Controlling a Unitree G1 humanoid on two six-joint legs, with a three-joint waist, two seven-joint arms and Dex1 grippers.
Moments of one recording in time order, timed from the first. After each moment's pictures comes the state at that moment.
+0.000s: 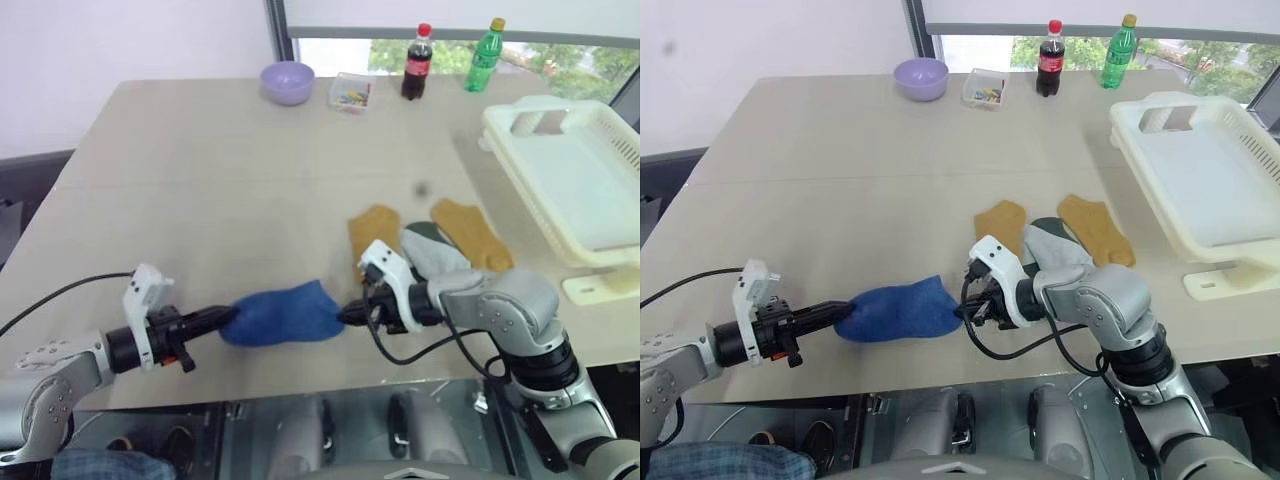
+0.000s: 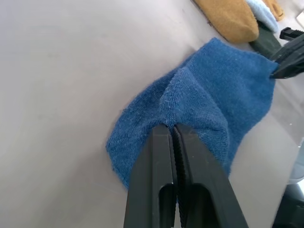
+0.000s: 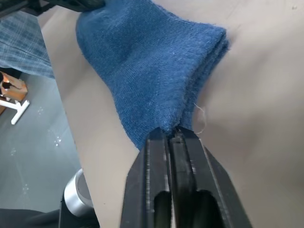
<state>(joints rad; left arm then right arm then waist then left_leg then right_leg) 0.21 0.84 0.42 -0.30 -0.73 0.80 -0.97 -0.54 -0.29 0.27 -0.42 0.65 1.43 0.54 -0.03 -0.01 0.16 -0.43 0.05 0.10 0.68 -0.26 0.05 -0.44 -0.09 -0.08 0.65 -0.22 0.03</state>
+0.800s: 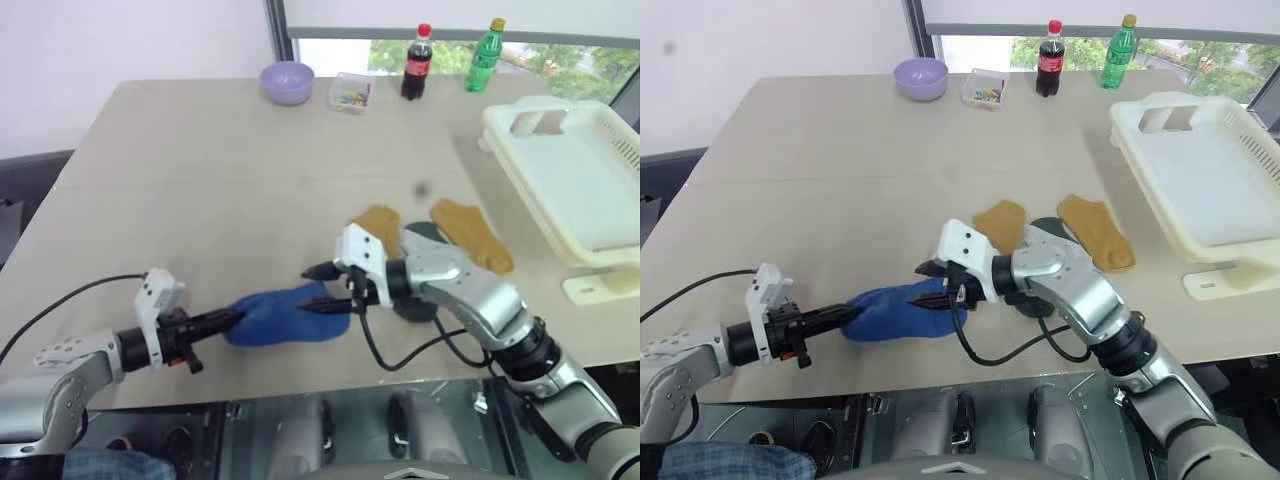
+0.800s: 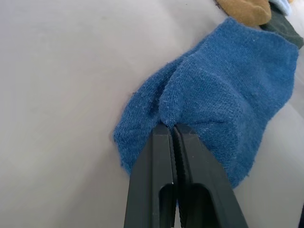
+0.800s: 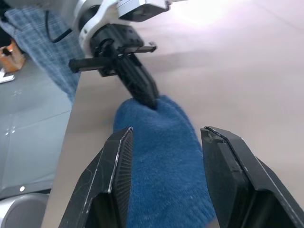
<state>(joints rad) 0.18 0.84 0.35 -0.22 -0.67 0.72 -0.98 -0.62 -0.31 0.53 -0.20 0.35 0.60 0.89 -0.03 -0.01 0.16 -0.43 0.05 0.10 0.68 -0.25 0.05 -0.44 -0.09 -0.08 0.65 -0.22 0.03</state>
